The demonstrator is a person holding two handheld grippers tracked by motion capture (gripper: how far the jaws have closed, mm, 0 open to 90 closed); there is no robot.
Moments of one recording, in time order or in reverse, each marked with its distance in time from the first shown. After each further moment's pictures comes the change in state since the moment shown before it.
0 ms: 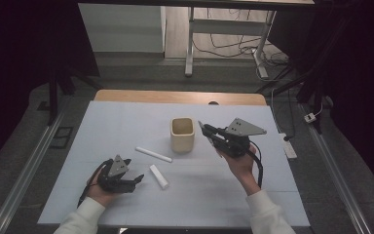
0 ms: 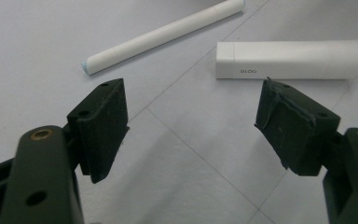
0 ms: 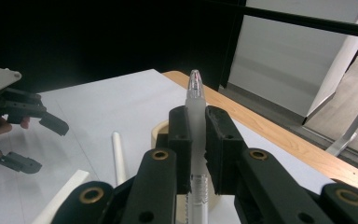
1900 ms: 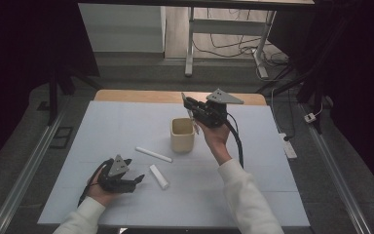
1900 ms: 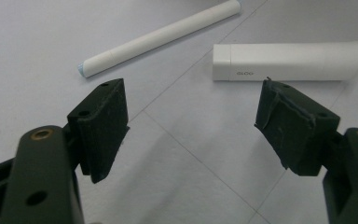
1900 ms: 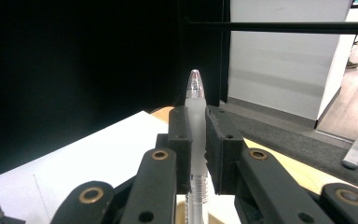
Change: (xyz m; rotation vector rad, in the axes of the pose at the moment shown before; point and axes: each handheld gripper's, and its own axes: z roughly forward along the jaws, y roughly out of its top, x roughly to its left) left arm 0.000 0.001 0.001 -0.004 -0.013 0.006; right arm -0.023 0.040 0.083 -0.081 -0.030 0.170
